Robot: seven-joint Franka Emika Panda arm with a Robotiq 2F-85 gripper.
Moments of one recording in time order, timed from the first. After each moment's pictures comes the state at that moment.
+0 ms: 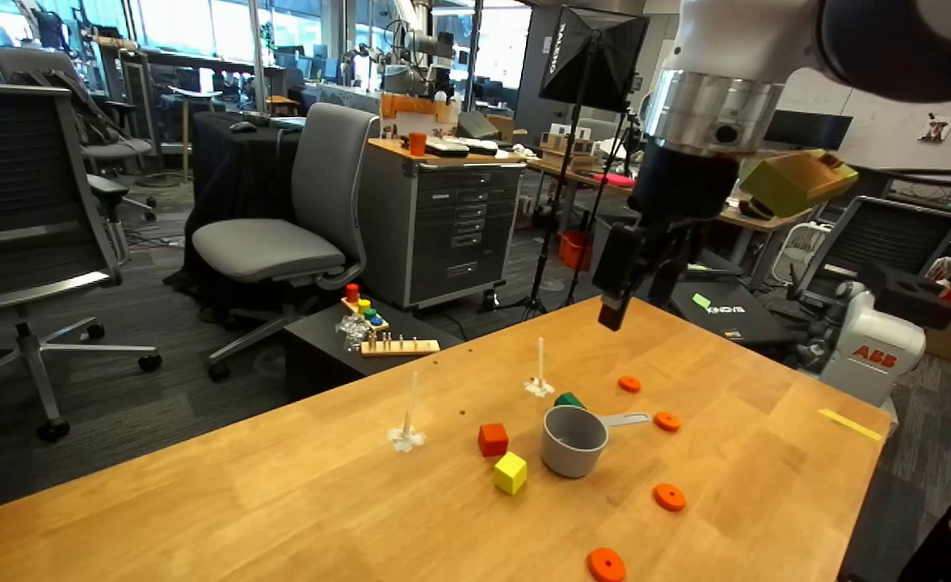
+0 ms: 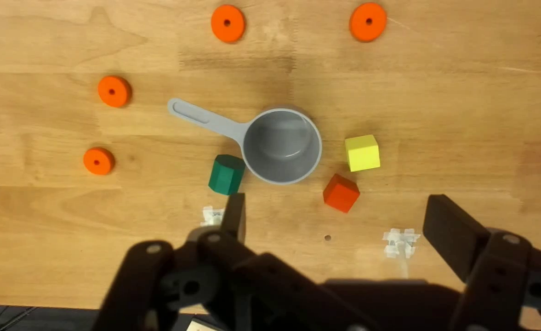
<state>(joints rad) 0.12 0.24 0.20 -2.06 -0.20 2.33 0.40</state>
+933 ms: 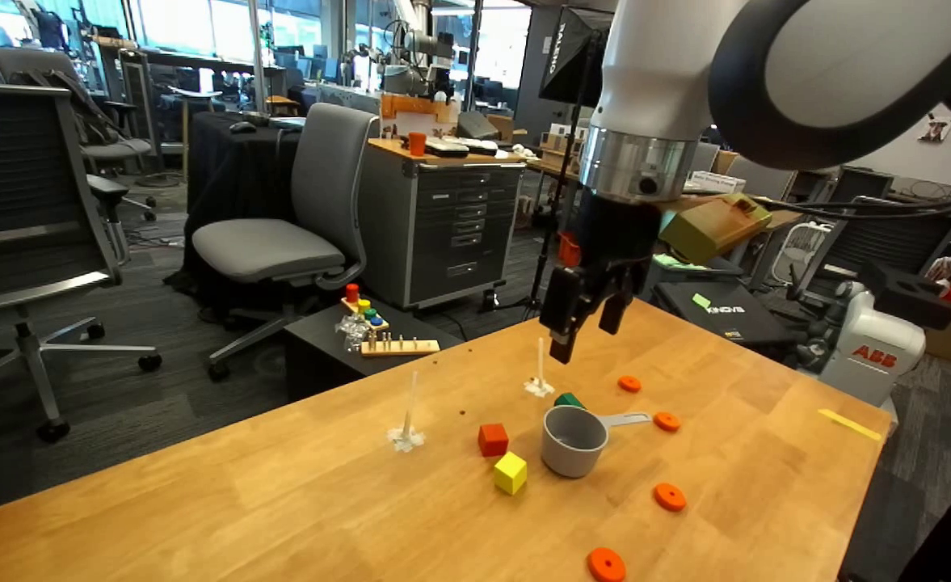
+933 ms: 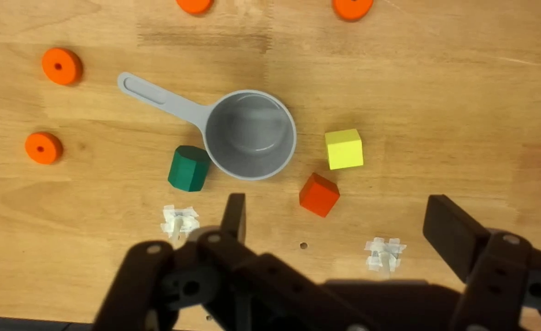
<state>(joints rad) 0.19 0.41 0.15 -1.92 -0.19 2.33 0.36</state>
